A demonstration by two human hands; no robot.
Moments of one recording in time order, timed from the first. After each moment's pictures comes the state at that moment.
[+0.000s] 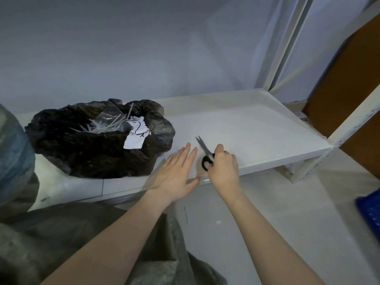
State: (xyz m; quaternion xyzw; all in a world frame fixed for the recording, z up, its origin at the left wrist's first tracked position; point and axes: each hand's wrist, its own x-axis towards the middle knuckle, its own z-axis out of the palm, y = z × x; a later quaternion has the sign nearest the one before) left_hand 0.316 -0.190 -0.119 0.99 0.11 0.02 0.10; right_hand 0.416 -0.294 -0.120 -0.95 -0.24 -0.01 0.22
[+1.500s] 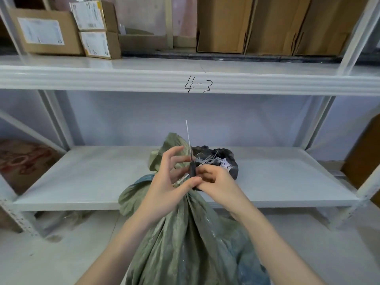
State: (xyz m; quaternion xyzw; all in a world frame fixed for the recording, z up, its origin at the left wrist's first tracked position) left_hand -0.001 -0.196 0.113 0.76 0.13 0.36 0.53; right_hand 0.118 -0.283 0.123 -0.68 -0.45 0.25 0.53
